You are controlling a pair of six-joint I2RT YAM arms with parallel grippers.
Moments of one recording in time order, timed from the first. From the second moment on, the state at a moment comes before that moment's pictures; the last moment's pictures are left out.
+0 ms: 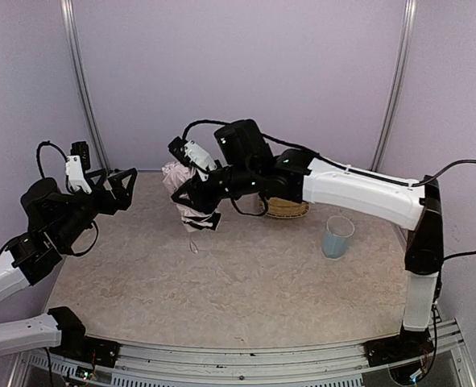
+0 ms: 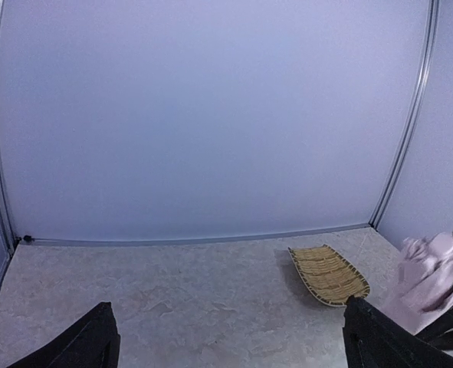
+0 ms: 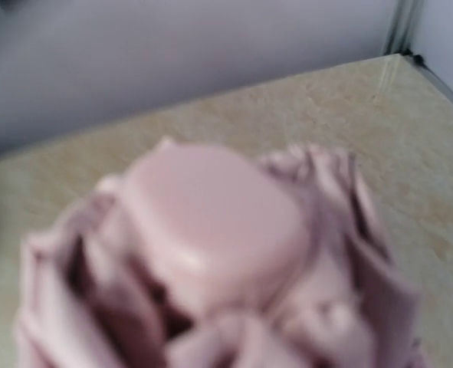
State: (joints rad) left arm -0.59 0.71 0.63 0.14 -0.27 -0.18; right arm 1.06 2.04 1.91 -0.30 -0.18 -0.06
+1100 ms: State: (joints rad) left arm -0.49 1.10 0.63 0.18 -0.12 -0.21; right arm 0.40 1.55 1.60 -0.44 -0.14 0.14
